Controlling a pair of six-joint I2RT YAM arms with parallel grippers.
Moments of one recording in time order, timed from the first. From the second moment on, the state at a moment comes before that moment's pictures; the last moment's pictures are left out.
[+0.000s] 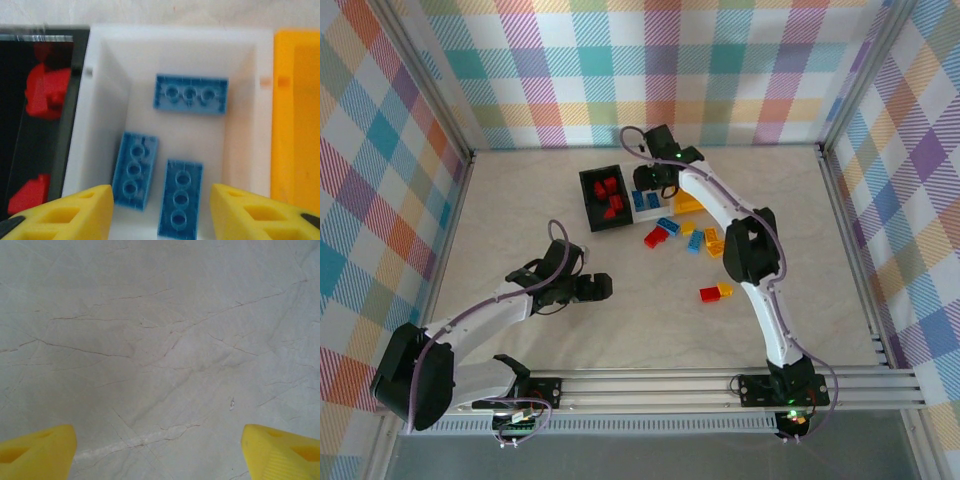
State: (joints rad) left arm -0.51 1.18 0.62 -0.43 0.13 -0.55; right arm 0.53 2.36 2.22 -0.79 0.01 0.19
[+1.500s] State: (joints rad) left arm -0.54 1.26 0.64 -0.37 0.14 -0.59; right arm 0.47 2.01 1.39 -0.66 0.08 0.38
